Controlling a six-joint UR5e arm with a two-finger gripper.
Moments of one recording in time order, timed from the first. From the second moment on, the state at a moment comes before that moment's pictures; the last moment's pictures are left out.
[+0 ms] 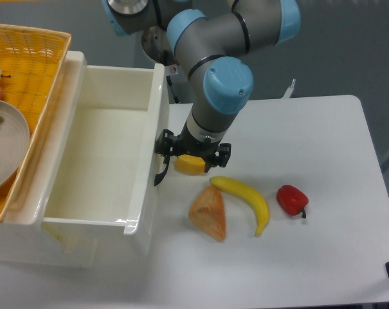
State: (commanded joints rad) arm 2.46 -1.84 -1.52 -1.48 1.33 0.55
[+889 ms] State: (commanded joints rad) arm 2.49 -1.84 -1.51 -1.49 1.33 0.59
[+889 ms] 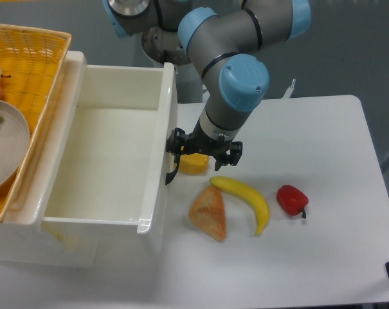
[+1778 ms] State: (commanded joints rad) arm 2.49 -1.85 -1.51 -1.53 1.31 0.58
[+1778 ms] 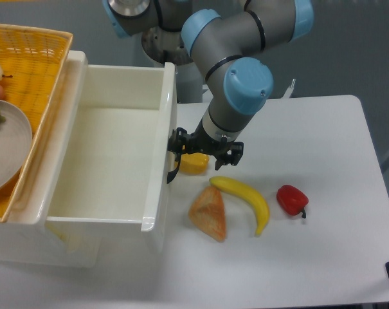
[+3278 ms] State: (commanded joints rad) arm 2.51 -1.84 -1.48 -1.45 1.35 0.66
